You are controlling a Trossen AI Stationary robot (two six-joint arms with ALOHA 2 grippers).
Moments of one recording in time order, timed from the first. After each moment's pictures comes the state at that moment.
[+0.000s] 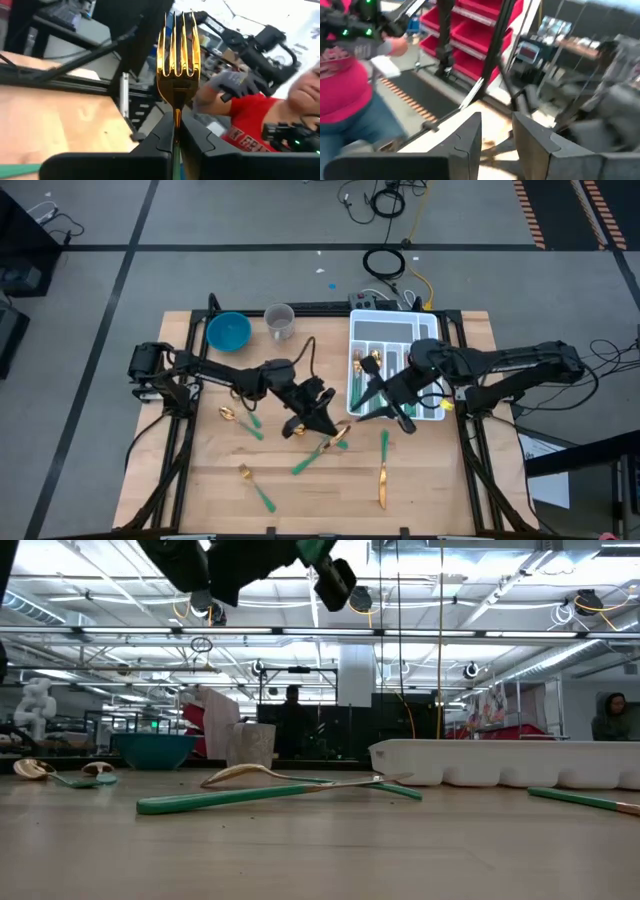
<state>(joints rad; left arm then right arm) -0.01 1.70 0.97 0.74 0.75 -0.49 0.07 1.19 1.07 -0.03 -0.47 -0.32</state>
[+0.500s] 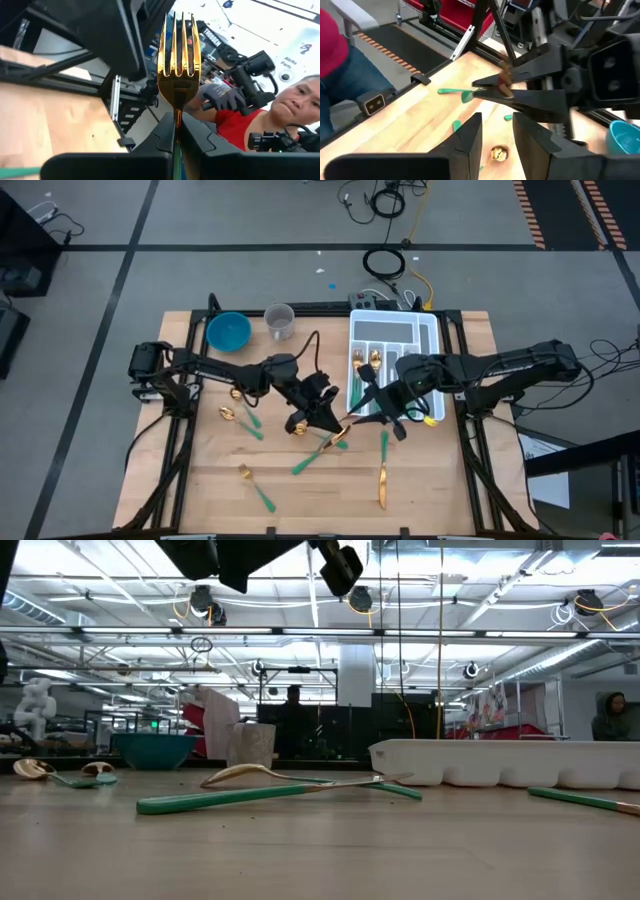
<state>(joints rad) 0.00 1.70 1.04 0.68 0.77 -0.60 0.13 1.23 1.07 -0.21 -0.25 -0.38</state>
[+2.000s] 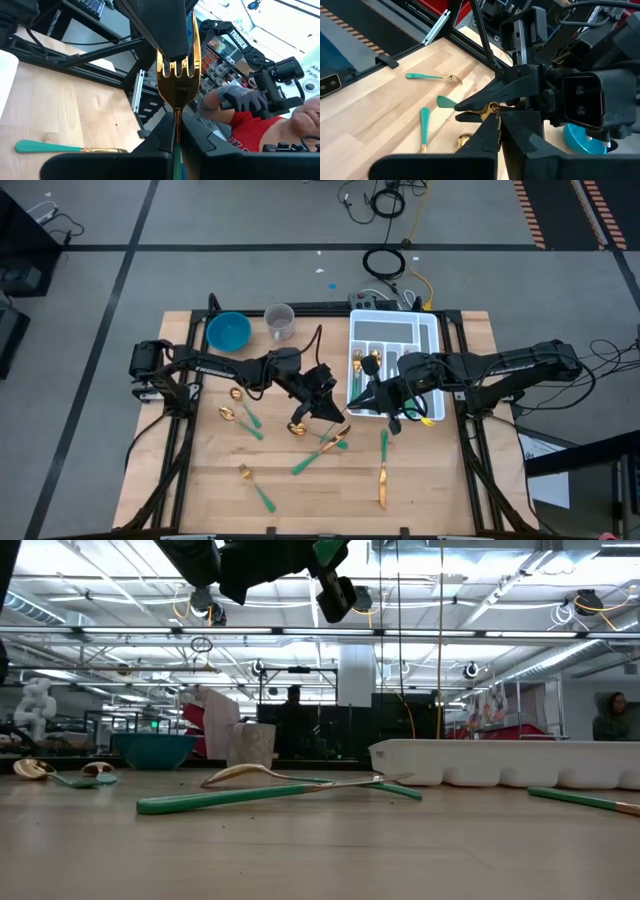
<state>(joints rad) 0.05 1.70 1.04 0.58 0.74 -0.59 0.13 1.22 1.07 -0.22 -0.12 -0.50</state>
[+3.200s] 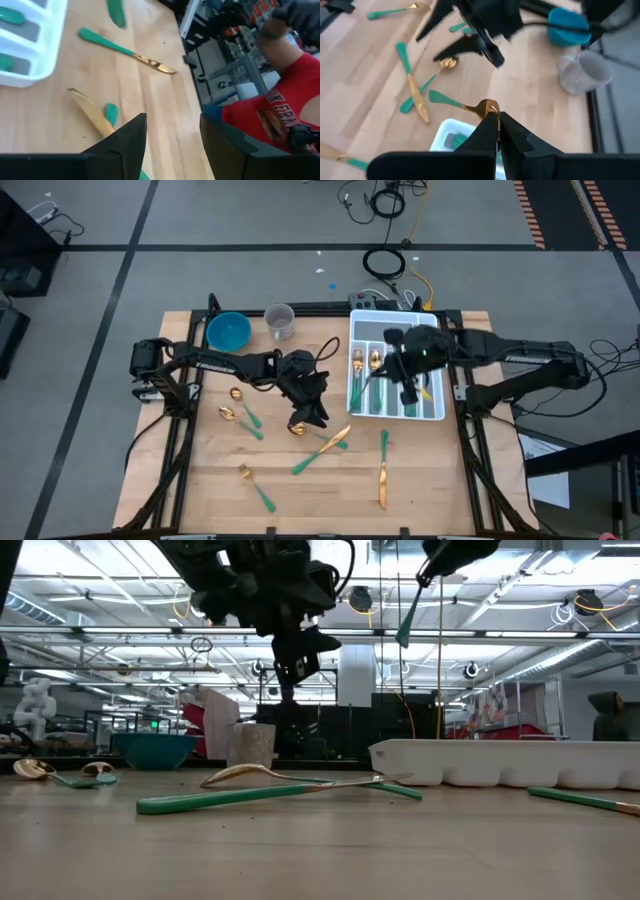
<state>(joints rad) 0.10 1.69 1.04 0.02 0.74 -0.35 -0.11 1.14 1.19 -0.74 -0.09 -0.36</state>
